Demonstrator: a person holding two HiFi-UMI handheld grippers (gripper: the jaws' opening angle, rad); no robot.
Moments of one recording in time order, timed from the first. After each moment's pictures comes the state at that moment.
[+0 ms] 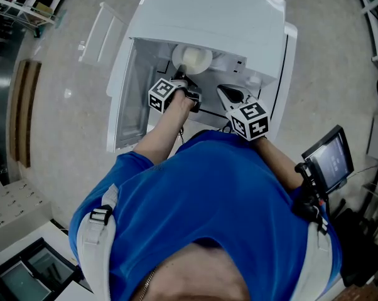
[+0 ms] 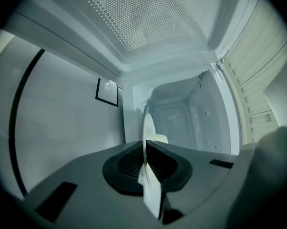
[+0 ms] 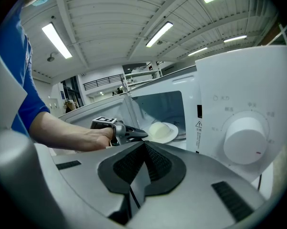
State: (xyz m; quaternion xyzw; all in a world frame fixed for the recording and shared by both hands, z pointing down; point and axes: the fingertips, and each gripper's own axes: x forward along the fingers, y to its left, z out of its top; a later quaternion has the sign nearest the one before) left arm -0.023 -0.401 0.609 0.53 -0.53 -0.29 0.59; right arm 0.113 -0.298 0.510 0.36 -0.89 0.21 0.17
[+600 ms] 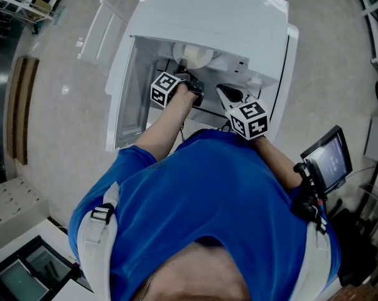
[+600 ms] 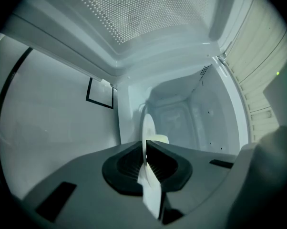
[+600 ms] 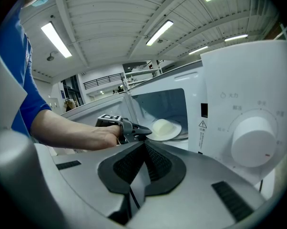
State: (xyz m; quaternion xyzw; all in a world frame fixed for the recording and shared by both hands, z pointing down) left arm -0.020 -0.420 0.608 0.54 -0.54 -0.29 0.57; right arm 0.111 -0.300 0.510 0.36 -0.89 0.21 0.17
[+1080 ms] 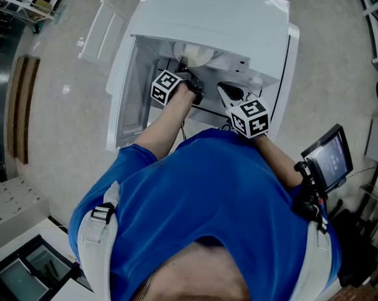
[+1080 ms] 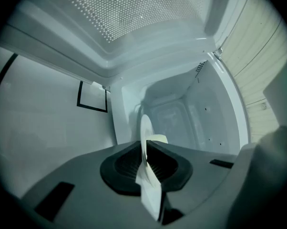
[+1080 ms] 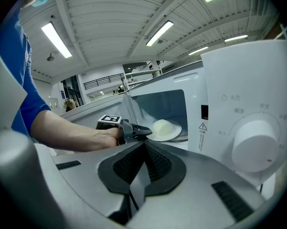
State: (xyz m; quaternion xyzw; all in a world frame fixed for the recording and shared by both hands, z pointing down) left arm -0.020 -0.426 0.604 0.57 -0.54 -0.28 0.55; right arm 0.112 -0.302 0.508 0.36 -0.89 0.21 0.17
